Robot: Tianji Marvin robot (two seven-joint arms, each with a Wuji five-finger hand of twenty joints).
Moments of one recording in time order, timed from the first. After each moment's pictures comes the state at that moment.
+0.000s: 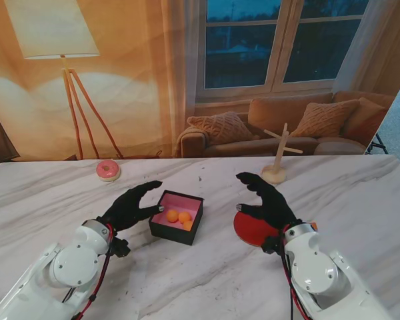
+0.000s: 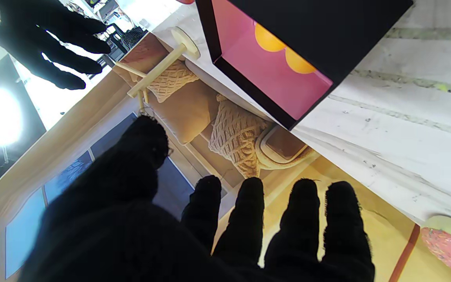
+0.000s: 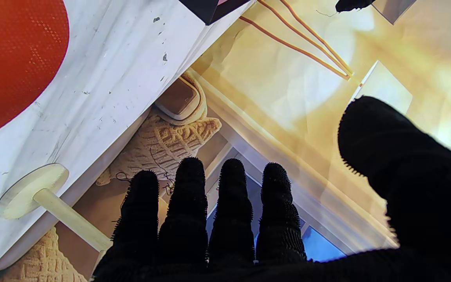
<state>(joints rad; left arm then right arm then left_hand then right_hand) 1.60 -1.11 -1.26 -1.69 0.40 -0.01 -0.09 -1.64 -1.15 1.28 -1.68 -0.31 -0.07 -0.10 0.73 -0.29 0.47 -0.07 0.30 0.12 0.17 0.38 0.31 0.17 0.19 0.35 0.22 0.29 0.21 0.44 -0.05 0.26 0.68 0.58 0.37 -0.69 1.10 -0.17 0.14 -0.13 0.50 0.45 0.28 -0.12 0.45 0.29 0.33 -0.08 0.30 0.26 0.03 -0.05 0.50 0.67</state>
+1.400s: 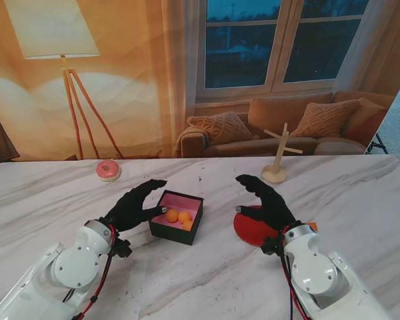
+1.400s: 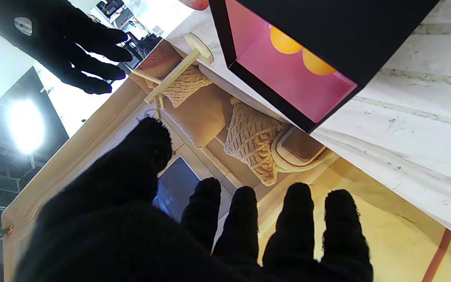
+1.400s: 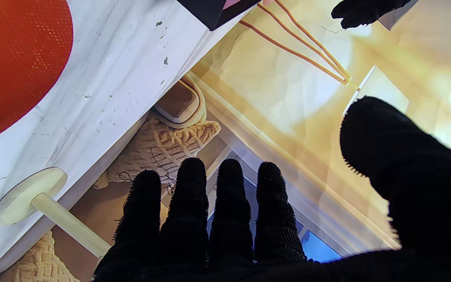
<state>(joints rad) 1.59 -1.10 -1.24 -1.67 0.41 -0.09 -0.08 -1.63 -1.15 1.28 -1.64 -0.32 -0.11 -0.10 0.71 -0.30 0.55 -0.06 0.29 0.12 0.15 0.38 0.24 0.10 0.16 0.31 0.21 0.24 0.16 0.41 -0.06 0.23 0.54 0.56 0.36 -0.69 1.10 -0.17 0.15 -0.07 0.51 0.45 0.28 -0.09 0.45 0.28 0.33 -0.09 0.30 0.25 0.03 -0.08 0.50 0.65</state>
